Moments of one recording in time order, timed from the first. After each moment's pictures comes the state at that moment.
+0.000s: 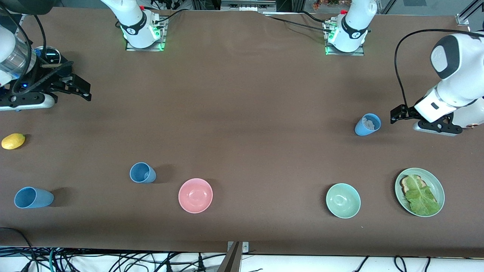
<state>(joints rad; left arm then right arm) 0.05 0.03 0.06 -2.18 0.00 2.24 0.27 0.04 0.07 0.08 -1.56 -0.01 1.61 0.03</state>
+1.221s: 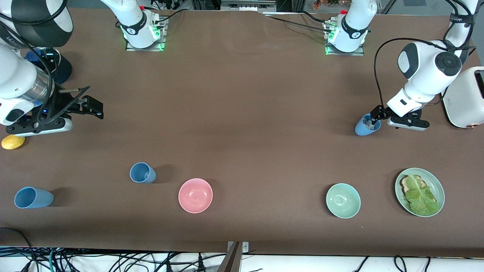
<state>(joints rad) 0.02 0.04 0.07 -2.46 0.00 2.65 0.27 0.06 0.21 0.07 -1.48 -0.01 1.67 0.00</state>
